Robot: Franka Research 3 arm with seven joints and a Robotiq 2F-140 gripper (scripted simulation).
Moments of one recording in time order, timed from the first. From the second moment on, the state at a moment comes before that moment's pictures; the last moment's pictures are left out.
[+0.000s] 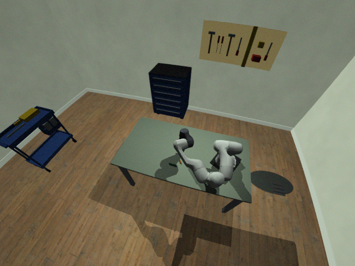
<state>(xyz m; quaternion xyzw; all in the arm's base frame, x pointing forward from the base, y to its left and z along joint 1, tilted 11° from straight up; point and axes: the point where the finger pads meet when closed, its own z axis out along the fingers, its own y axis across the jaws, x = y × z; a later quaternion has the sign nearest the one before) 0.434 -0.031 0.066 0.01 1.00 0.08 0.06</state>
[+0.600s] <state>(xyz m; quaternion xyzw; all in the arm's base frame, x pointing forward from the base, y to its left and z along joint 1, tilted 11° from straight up) 0.430 -0.043 0.138 0.01 1.00 0.07 0.06</state>
